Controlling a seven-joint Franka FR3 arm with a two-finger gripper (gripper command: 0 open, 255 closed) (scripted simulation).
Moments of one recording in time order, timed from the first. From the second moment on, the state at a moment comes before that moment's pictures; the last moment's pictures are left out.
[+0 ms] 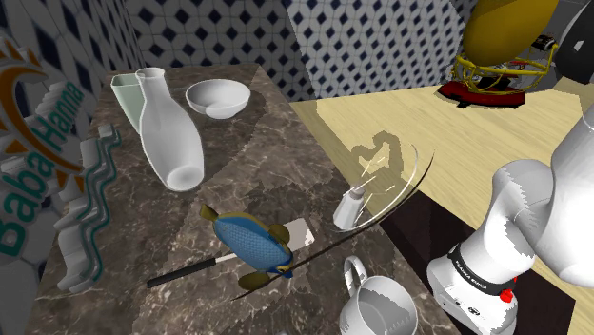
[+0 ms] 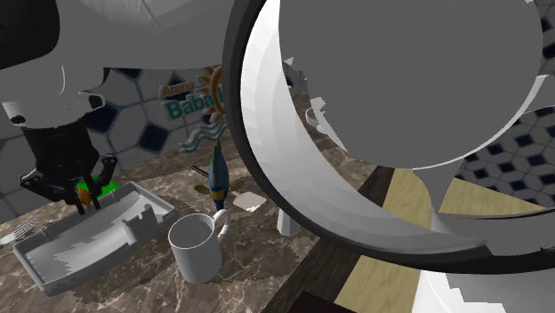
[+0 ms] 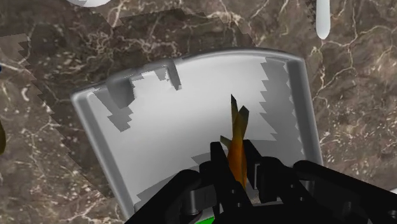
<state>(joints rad) 0.79 0.20 0.69 -1.67 -0.02 1.79 0.33</state>
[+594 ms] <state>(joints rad) 0.79 0.20 0.69 -1.68 -0.02 1.80 0.32</state>
